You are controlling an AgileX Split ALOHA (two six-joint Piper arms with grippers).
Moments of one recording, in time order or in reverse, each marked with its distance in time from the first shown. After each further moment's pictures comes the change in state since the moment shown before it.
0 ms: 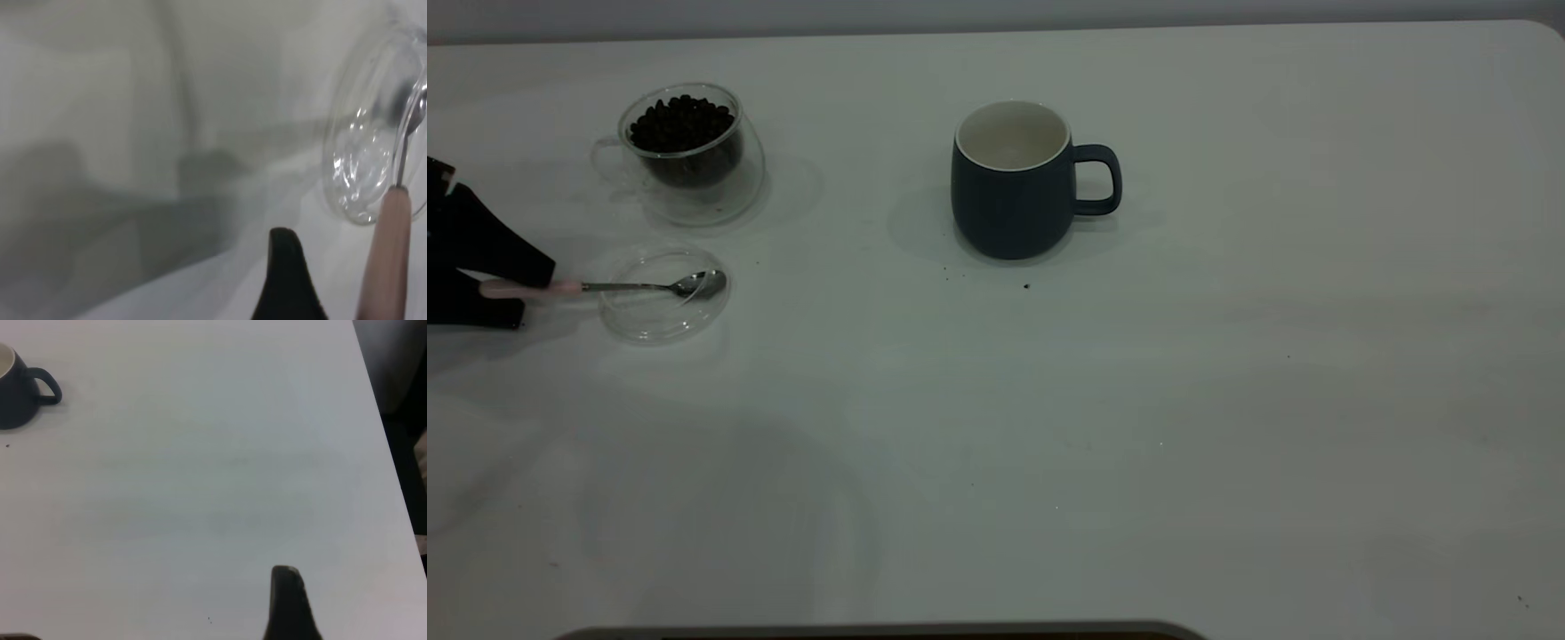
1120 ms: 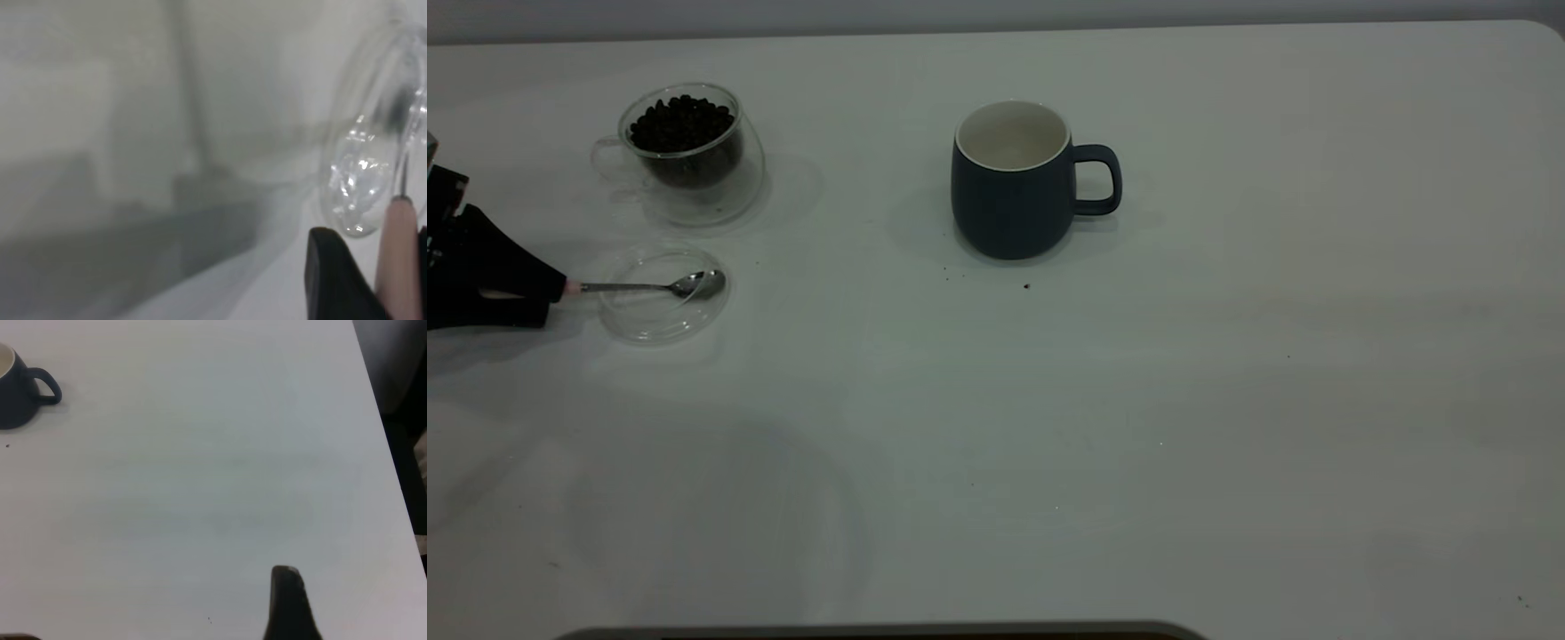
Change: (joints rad) left arm -0.001 0.035 0.005 -0.058 0.021 0.018; right arm 0.000 0.000 0.000 0.000 0.000 0.000
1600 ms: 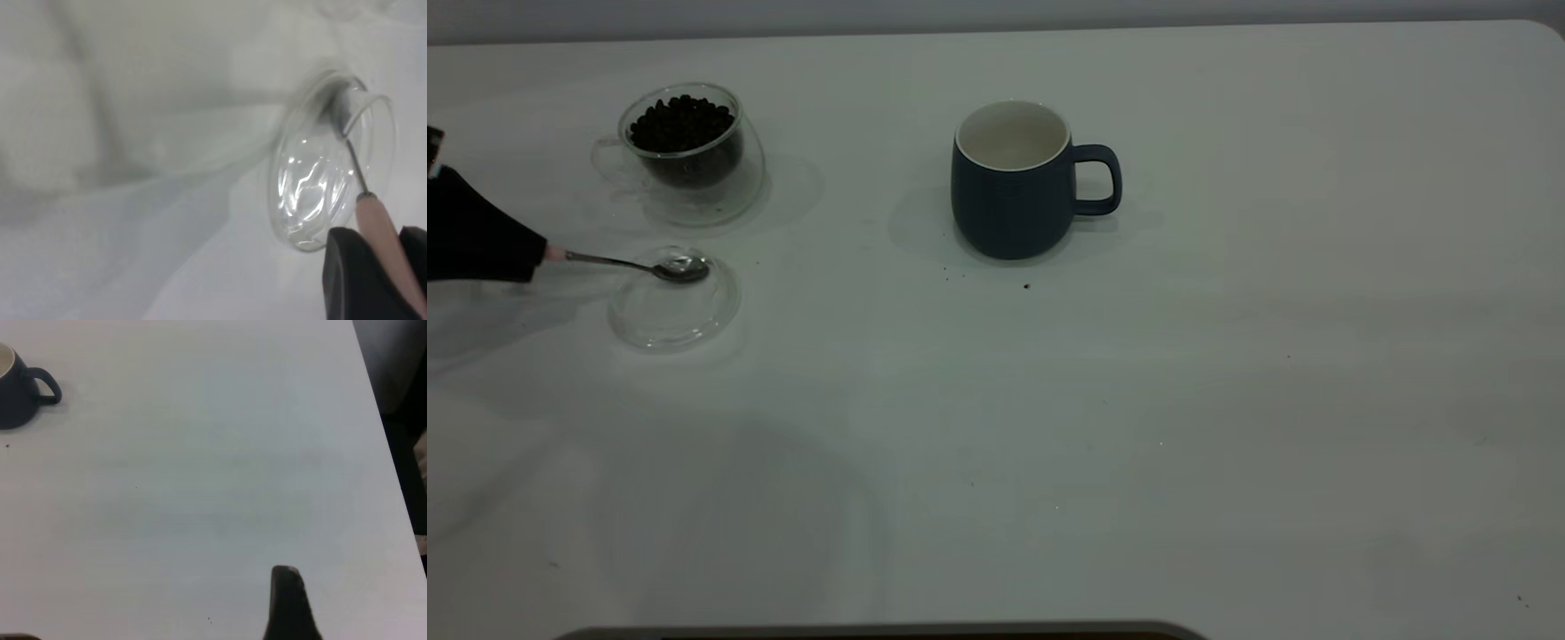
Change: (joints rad) left arm 0.000 -0.079 0.000 0.001 0.019 -0.015; right arm 0.000 0.000 0.000 0.000 -0.001 0.000
